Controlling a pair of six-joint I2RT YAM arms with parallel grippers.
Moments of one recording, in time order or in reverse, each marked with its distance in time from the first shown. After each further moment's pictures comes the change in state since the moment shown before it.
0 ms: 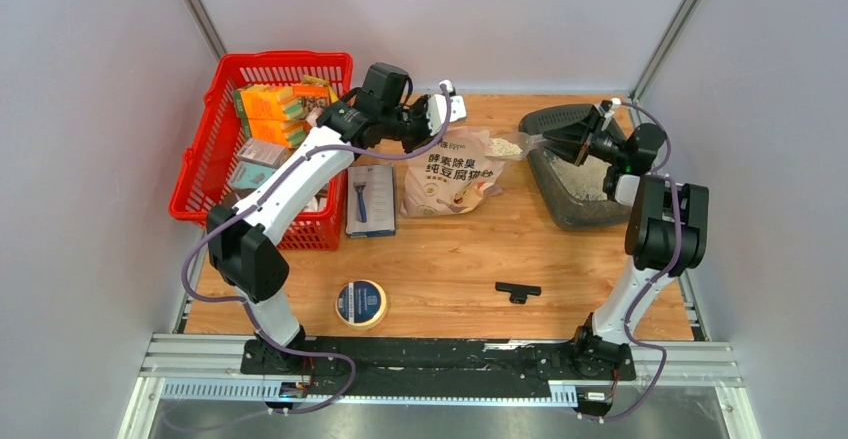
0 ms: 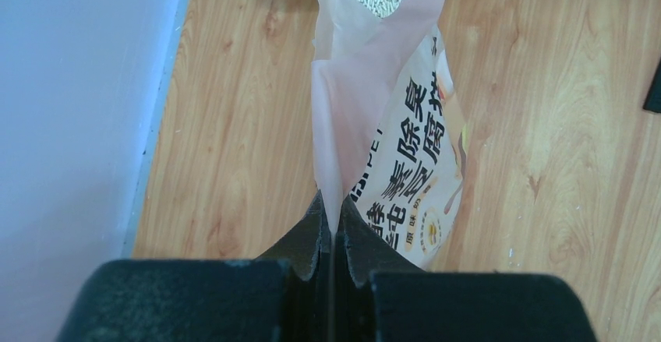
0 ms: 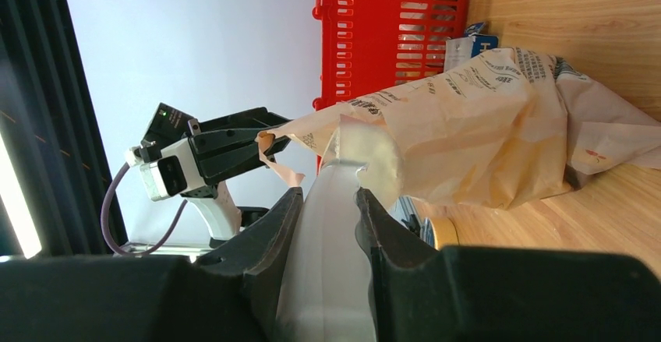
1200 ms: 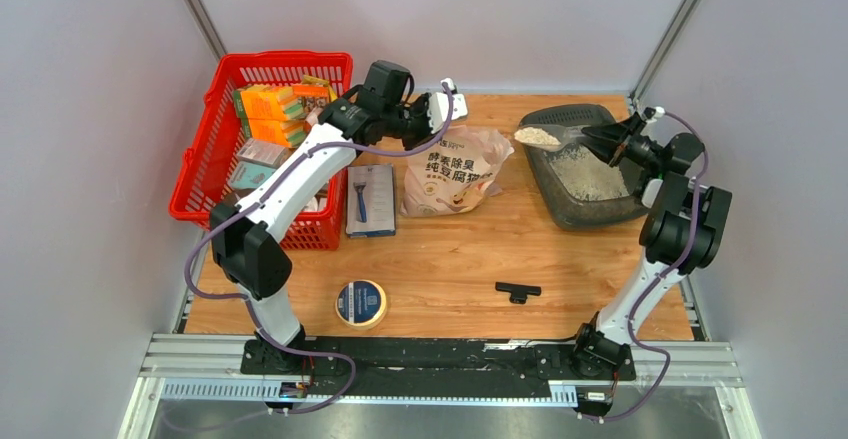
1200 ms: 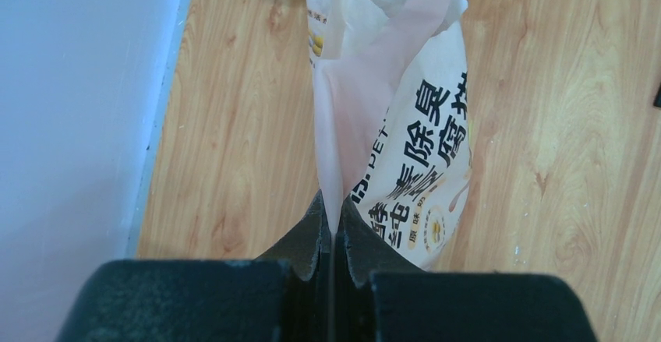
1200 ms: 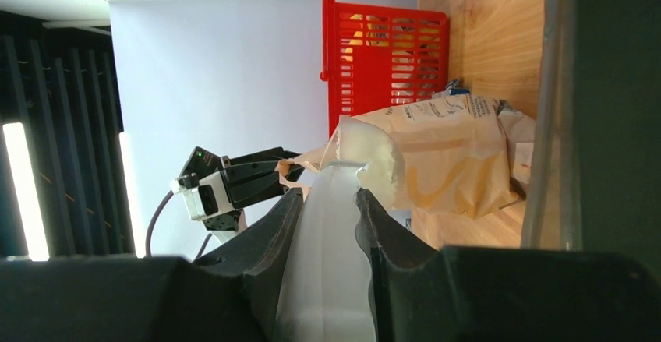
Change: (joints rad) left arm 0.000 0.017 0.028 -0.024 -0.014 0.010; right arm -0.181 0.078 0.050 0.069 -0.019 0.094
